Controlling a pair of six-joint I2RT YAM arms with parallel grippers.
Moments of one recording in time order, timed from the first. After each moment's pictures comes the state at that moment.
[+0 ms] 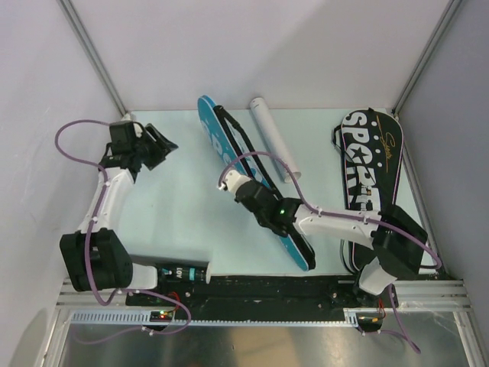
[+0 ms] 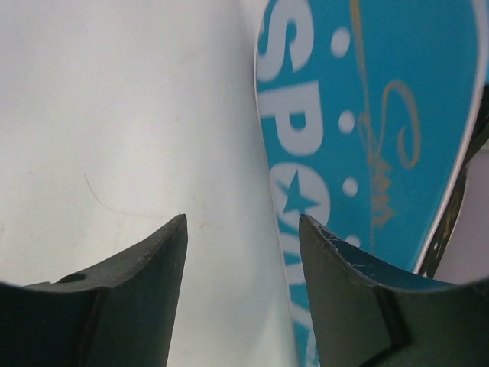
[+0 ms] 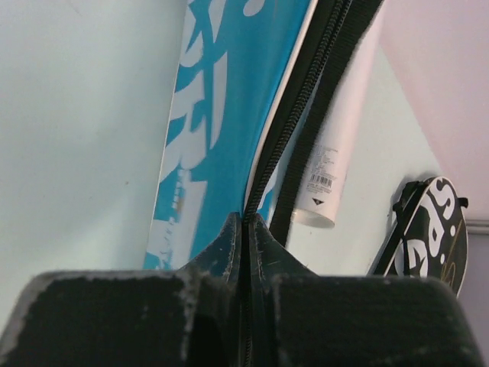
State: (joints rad) left arm 0.09 1.37 1.12 -0.41 0.26 -0.63; right arm 1.07 1.60 1.11 -0.11 0.65 -0.30
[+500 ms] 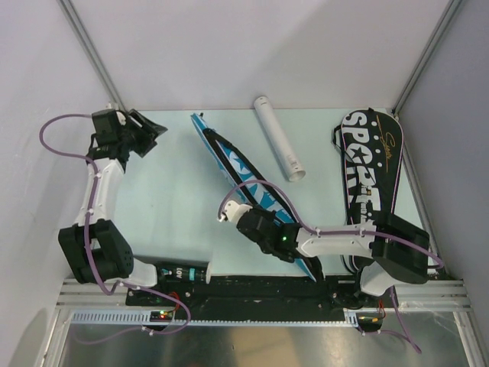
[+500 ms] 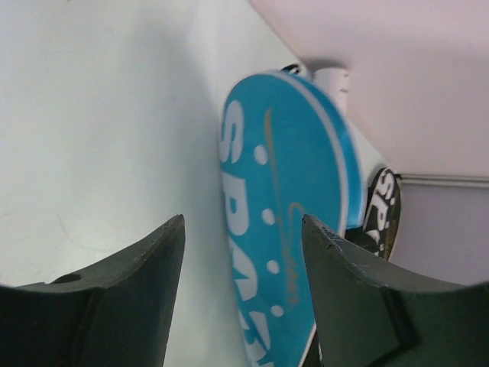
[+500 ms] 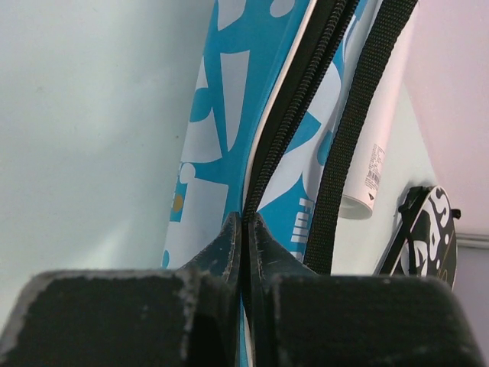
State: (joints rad) left arm 0.20 1.44 1.25 -0.38 0.35 -0.72; right arm 1.24 1.57 0.88 0.06 0.75 -0.34
